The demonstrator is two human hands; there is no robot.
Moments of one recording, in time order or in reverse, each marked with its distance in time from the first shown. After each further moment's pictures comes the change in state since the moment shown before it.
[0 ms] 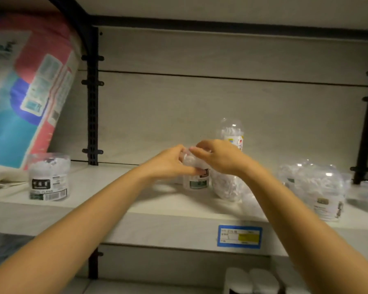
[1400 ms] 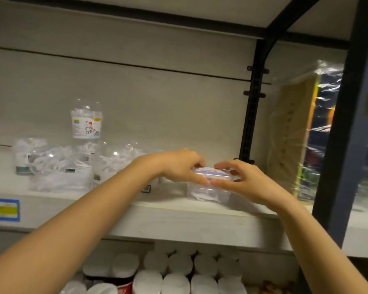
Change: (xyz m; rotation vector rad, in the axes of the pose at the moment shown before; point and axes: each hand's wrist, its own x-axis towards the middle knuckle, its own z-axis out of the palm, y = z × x) left_hand 0.089 0.249 0.269 0.547 -0.288 0.292; right_hand -0.167 0.369 -0.116 0.277 -0.027 0.036
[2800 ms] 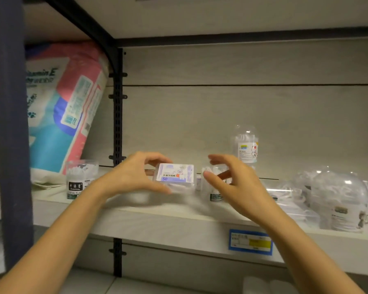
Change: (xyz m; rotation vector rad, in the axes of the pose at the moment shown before) left_hand -0.311 -0.321 -0.088 -0.372 0.409 -0.273; right_hand 0.095 -0.327 0.230 0.243 0.219 -0.234
